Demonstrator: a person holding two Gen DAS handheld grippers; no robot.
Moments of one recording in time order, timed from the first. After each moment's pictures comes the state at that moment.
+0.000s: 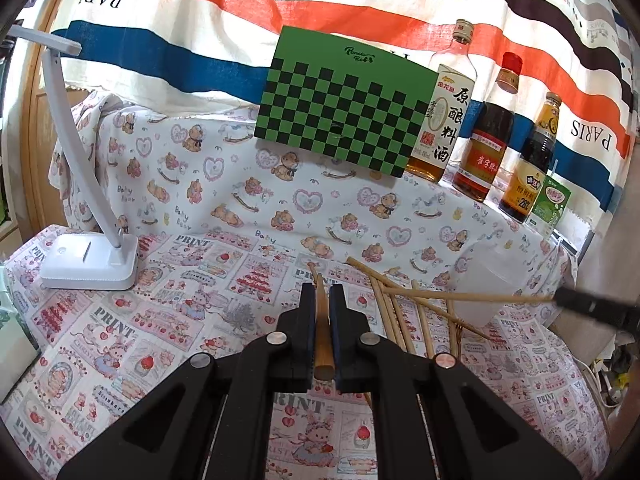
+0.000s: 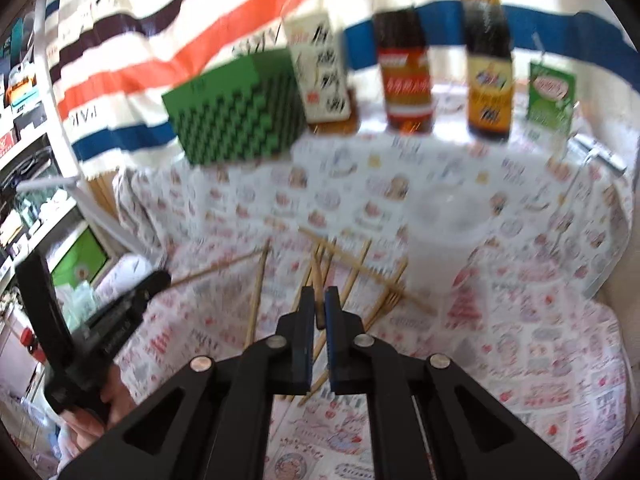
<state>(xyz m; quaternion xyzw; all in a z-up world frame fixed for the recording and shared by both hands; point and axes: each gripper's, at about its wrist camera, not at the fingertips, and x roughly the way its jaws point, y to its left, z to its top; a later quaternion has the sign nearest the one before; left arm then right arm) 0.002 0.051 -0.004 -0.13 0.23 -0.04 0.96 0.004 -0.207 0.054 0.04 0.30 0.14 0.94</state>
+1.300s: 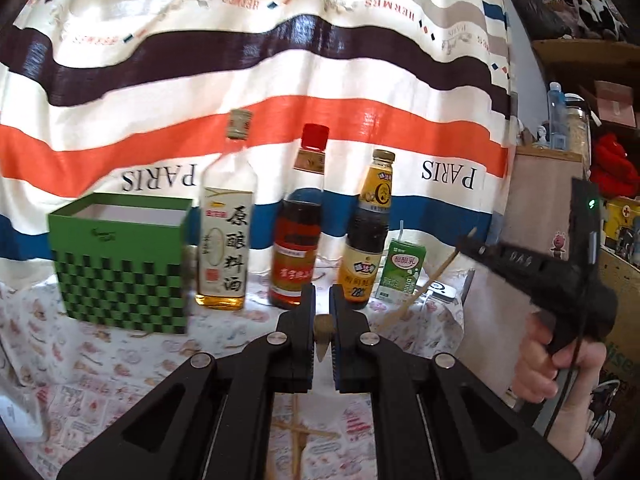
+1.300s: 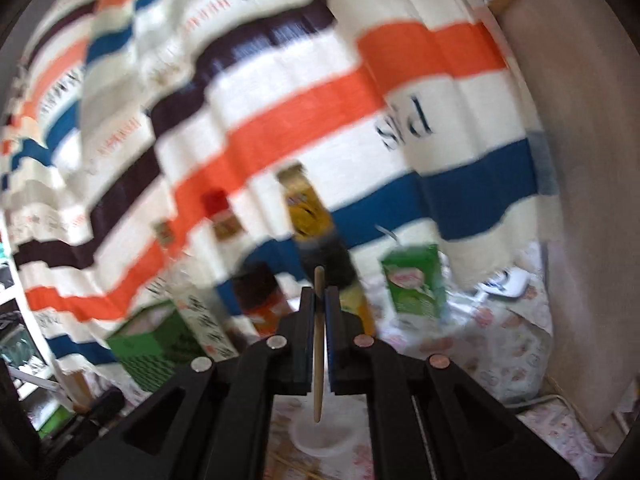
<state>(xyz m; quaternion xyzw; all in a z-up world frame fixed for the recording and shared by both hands) 0.026 -0.085 0.143 -0.06 0.12 -0.24 0.96 0.030 -0.351 0.158 0.19 0.09 0.01 0.98</state>
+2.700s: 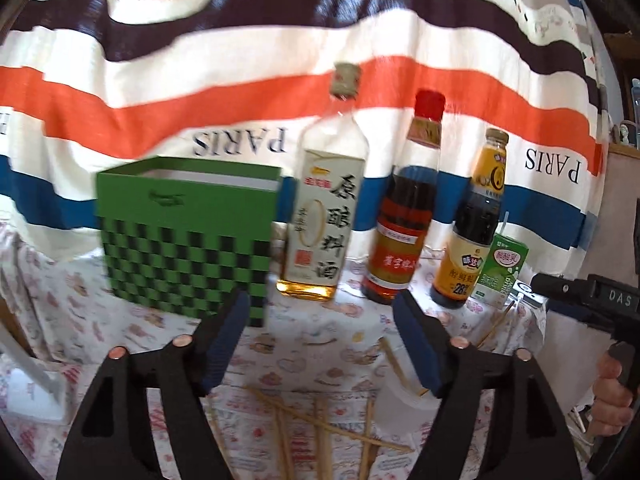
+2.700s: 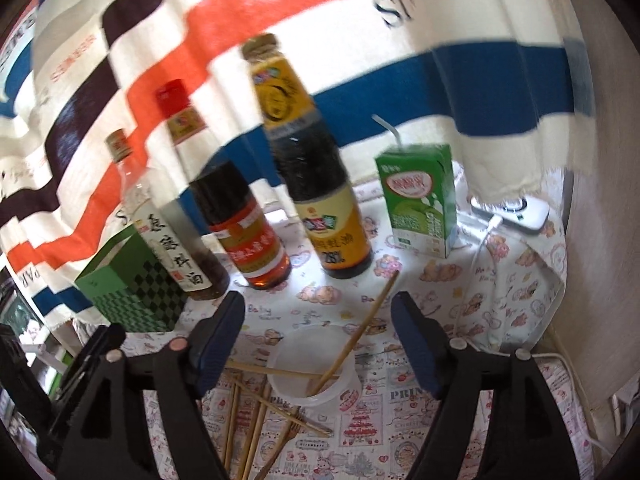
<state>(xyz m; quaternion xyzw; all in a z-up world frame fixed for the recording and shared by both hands) 0.079 -0.045 0.109 -0.07 0.15 -0.10 0.98 0.070 -0.336 0.134 0.15 0.23 0.03 0.96</state>
